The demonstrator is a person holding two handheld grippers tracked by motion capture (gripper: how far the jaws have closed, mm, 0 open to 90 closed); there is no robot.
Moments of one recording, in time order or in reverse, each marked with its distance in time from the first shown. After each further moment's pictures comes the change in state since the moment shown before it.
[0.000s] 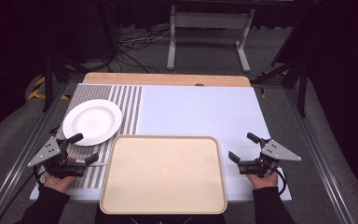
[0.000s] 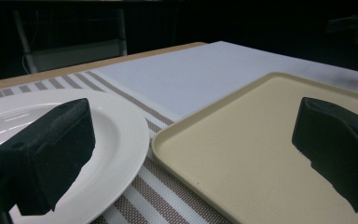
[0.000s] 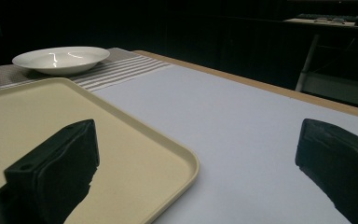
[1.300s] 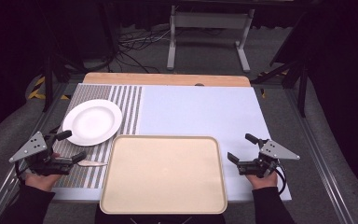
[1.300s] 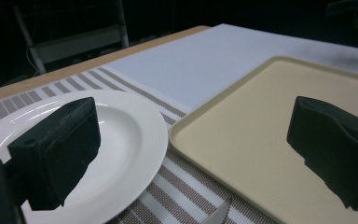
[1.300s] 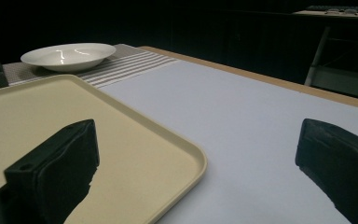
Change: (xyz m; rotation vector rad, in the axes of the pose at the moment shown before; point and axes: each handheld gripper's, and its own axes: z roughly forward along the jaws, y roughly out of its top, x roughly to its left) left arm 0.010 0.030 -0.028 0.100 0.007 0.063; right arm 0.000 -0.001 0.002 0.020 0.028 0.015
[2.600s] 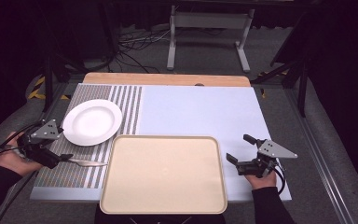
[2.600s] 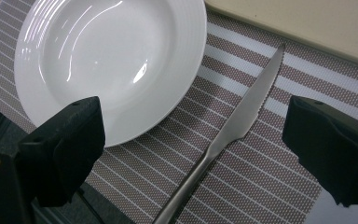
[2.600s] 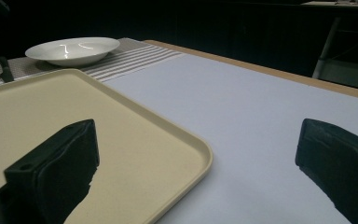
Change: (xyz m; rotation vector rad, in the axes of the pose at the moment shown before) left arm 0.033 0.052 0.006 0.736 -0.018 0.317; right arm 0.000 -0.002 0.004 0.027 0.020 0.012
